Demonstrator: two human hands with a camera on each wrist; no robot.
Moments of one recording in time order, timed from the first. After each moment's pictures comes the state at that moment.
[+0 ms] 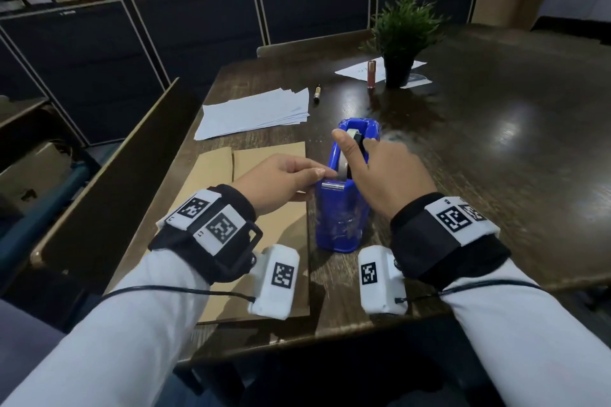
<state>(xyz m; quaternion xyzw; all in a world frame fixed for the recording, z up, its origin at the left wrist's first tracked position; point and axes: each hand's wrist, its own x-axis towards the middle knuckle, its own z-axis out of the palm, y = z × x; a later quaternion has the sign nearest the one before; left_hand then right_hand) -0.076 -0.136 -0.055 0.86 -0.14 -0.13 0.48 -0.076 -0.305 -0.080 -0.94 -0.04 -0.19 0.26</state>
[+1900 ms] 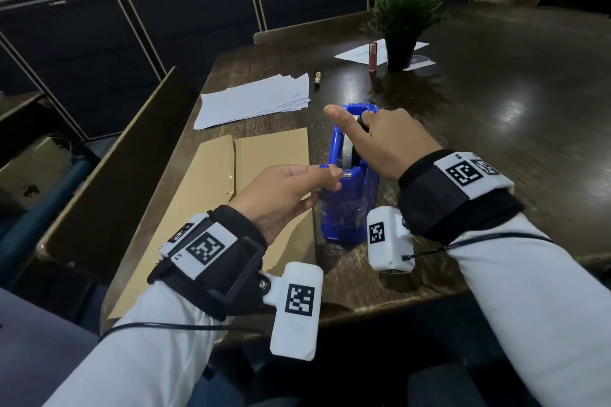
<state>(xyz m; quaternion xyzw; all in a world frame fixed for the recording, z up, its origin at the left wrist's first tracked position) -0.107 -0.141 -0.072 0.72 -0.01 -0.14 0.68 -0.074 -0.303 -0.057 -0.96 -0.10 -0.13 0.24</state>
